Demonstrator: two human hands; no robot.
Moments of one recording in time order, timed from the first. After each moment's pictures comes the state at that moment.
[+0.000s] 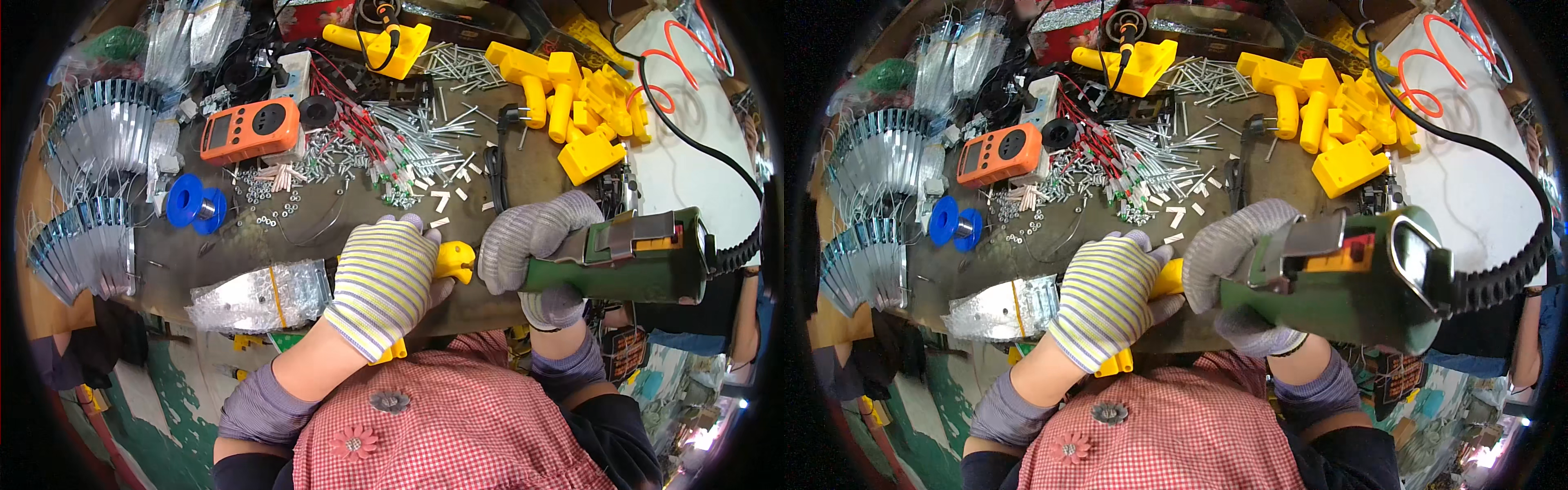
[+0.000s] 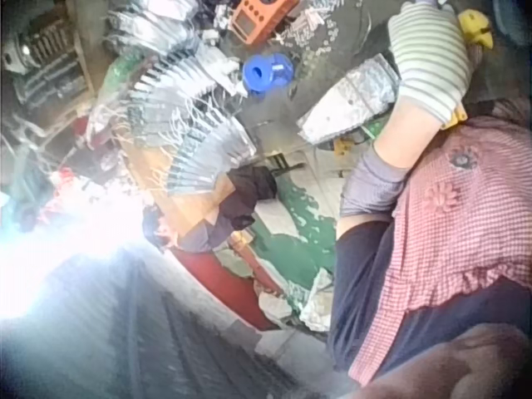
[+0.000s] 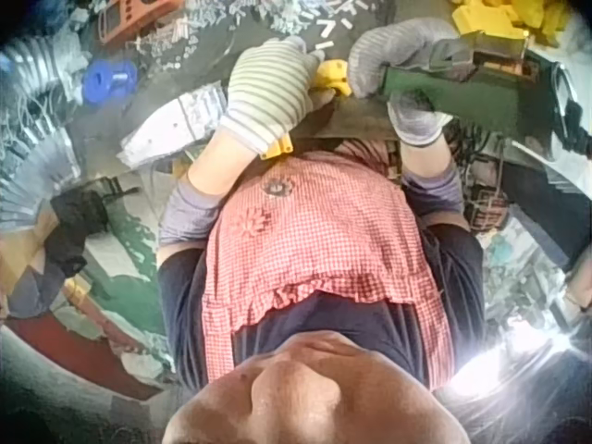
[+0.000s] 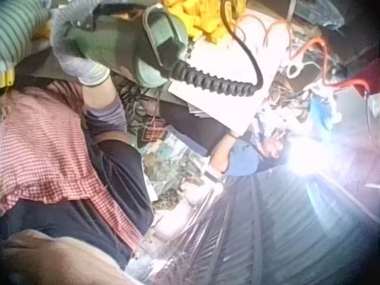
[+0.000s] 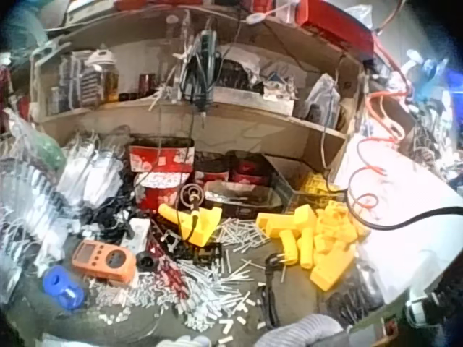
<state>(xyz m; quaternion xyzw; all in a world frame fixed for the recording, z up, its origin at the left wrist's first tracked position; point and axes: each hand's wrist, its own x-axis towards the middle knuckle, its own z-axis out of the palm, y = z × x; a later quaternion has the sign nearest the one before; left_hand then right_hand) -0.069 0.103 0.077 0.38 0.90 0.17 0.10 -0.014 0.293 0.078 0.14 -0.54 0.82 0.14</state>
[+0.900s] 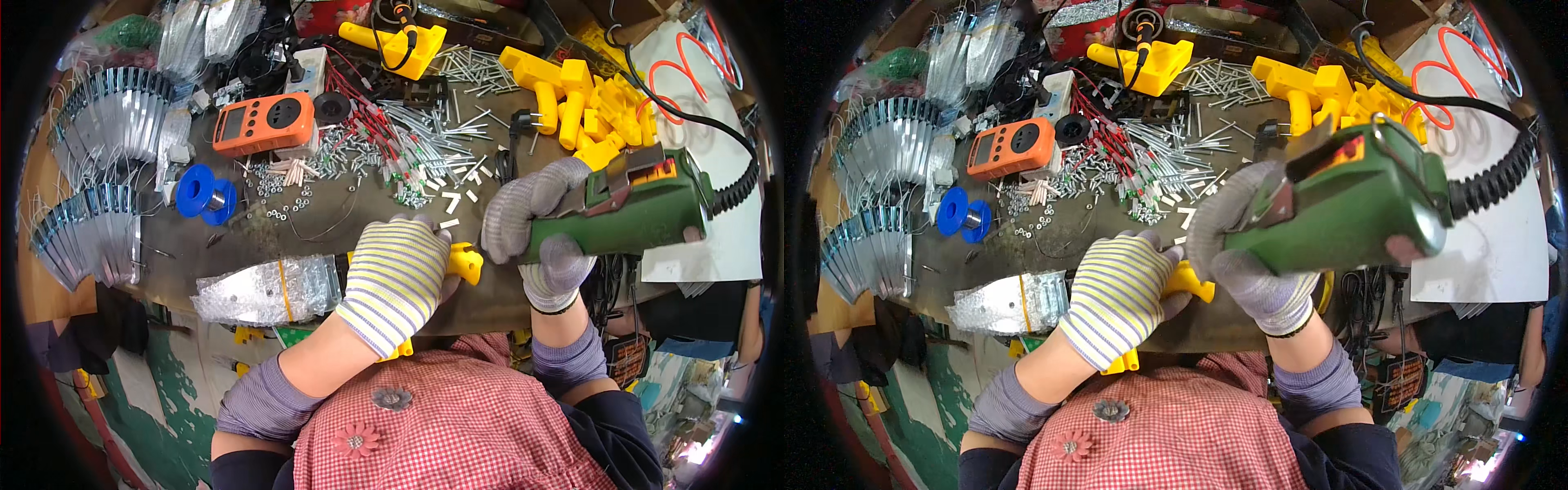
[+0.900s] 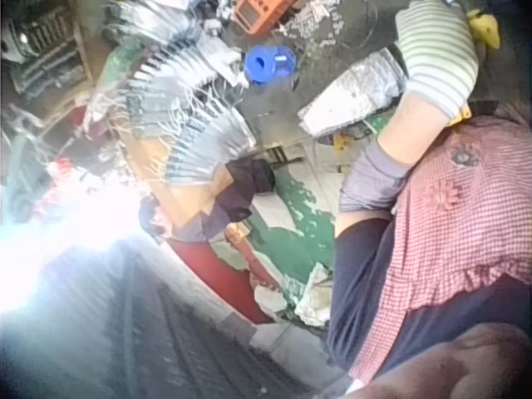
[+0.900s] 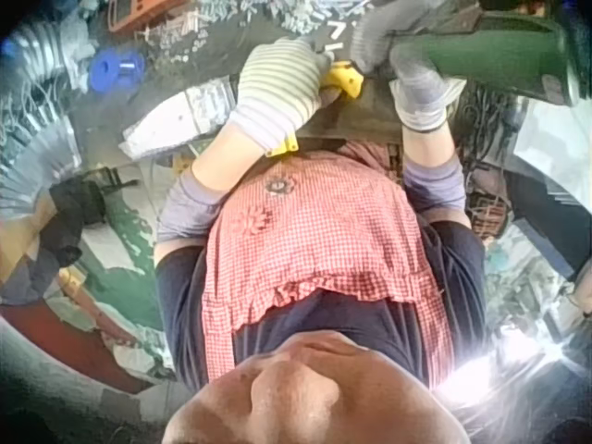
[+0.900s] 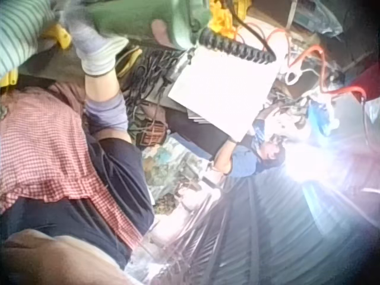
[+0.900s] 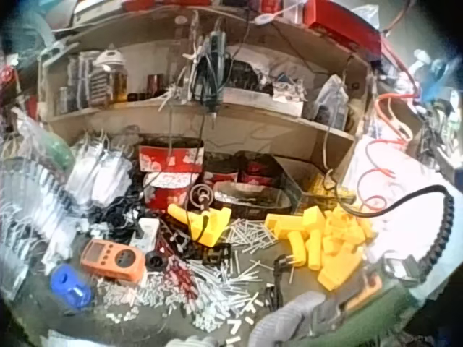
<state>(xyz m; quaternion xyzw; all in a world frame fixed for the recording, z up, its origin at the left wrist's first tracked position) -0.068 0.107 0.073 0.38 0.91 0.16 0.07 -0.051 0.283 0.094 0.18 -0.60 0.76 0.17</state>
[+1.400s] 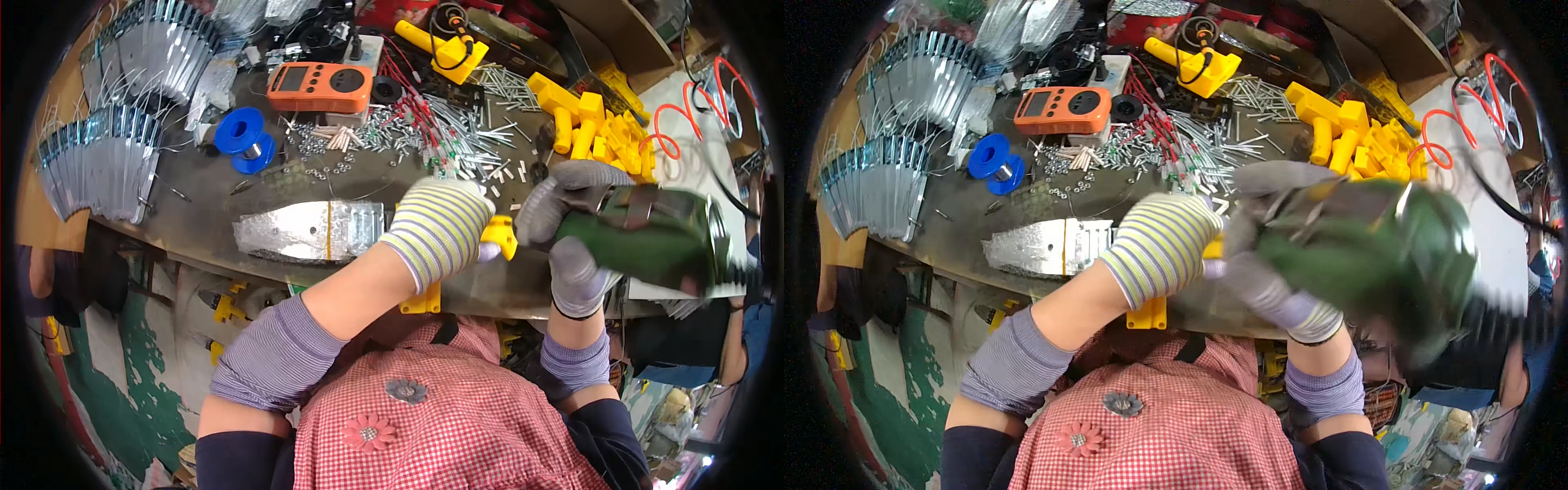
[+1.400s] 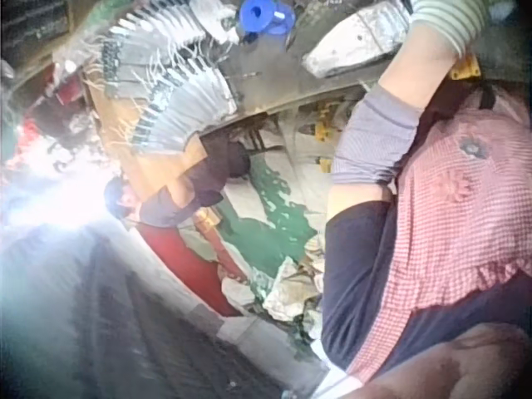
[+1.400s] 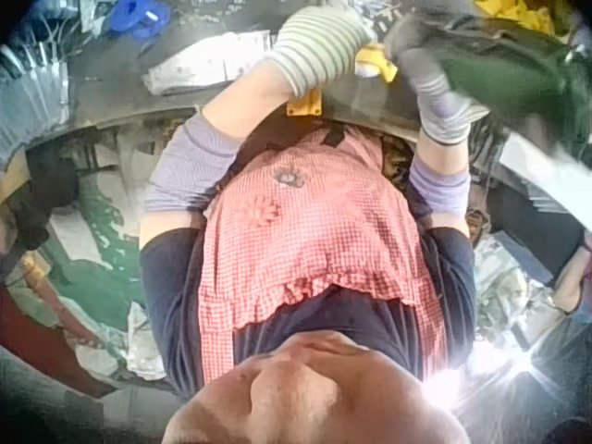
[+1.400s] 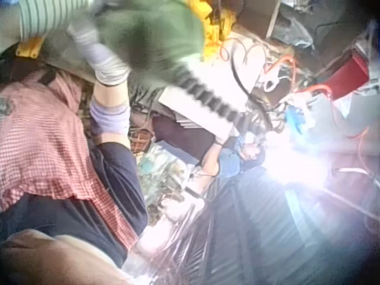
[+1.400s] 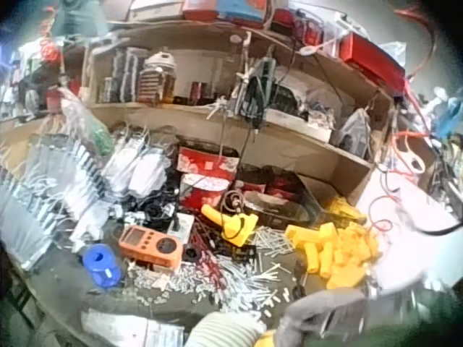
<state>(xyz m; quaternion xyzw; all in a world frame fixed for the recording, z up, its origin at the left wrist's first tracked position) -0.085 0.104 0.097 0.40 0.89 0.17 0.15 -0.018 0.244 0.136 0.14 -0.74 0.62 0.22</state>
